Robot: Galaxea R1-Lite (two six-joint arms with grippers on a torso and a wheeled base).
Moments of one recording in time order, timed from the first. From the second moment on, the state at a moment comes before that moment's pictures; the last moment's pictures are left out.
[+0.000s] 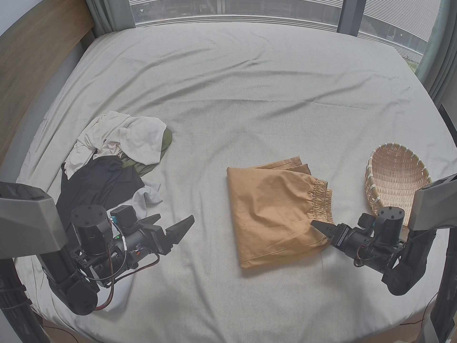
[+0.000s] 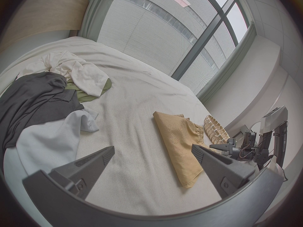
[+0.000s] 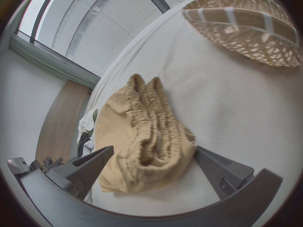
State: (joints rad) left arm -0.41 2.05 -0.30 -1.55 -0.13 -0.35; right arm 0.31 2.21 -0.33 -1.54 0.16 0.72
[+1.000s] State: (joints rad) left arm -0.41 2.05 -0.28 -1.55 -0.12 -0.35; right arm 0.41 2.15 -0.40 -1.54 0.22 0.77
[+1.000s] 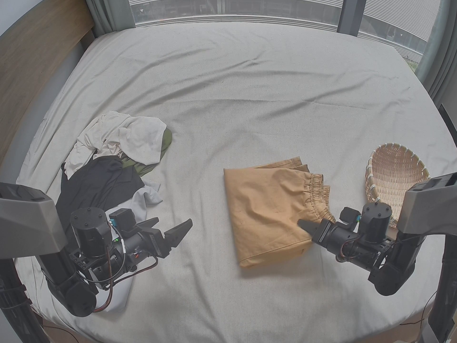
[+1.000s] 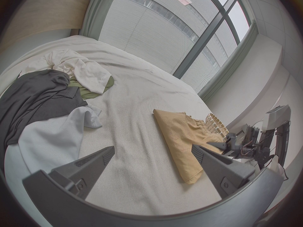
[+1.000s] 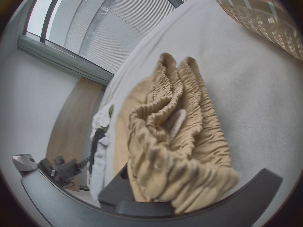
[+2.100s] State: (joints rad) left arm -0.41 2.05 -0.28 -1.55 -0.12 -0.34; right arm 0.39 1.73 -0.44 -1.54 0.52 0.62
